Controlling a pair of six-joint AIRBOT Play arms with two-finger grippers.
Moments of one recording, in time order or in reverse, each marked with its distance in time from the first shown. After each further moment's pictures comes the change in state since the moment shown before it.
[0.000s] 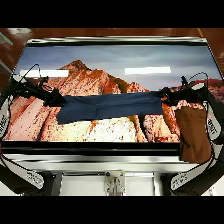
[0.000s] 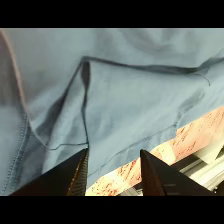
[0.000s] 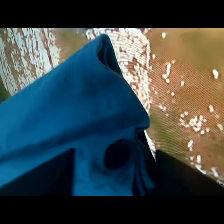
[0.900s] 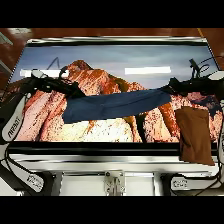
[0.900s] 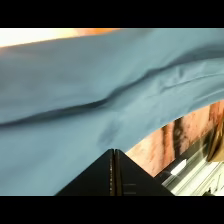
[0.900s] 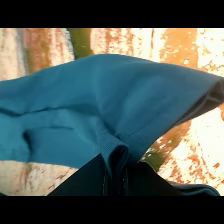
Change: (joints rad) left arm -0.284 0.019 0.013 -0.204 0.216 0.029; right arm 0.000 0.341 -0.003 0.024 0.177 -0.107
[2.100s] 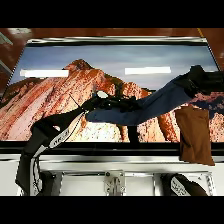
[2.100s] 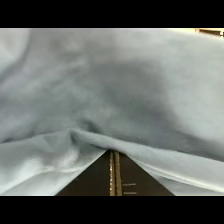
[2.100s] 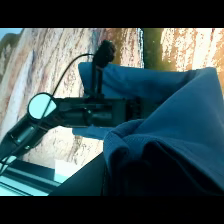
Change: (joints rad) left arm -0.558 -0.288 0.173 -0.501 0.390 0.013; right arm 0.000 0.459 0.000 0.011 0.215 0.245
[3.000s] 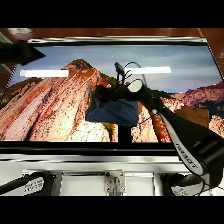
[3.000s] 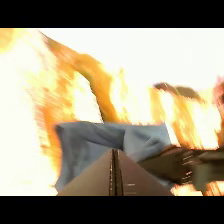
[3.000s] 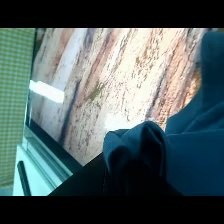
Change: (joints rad) left arm 0.720 0.867 0.010 0.726 -0.435 -0.140; right arm 0.805 -0.579 0.000 0.301 -0.741 -0.096
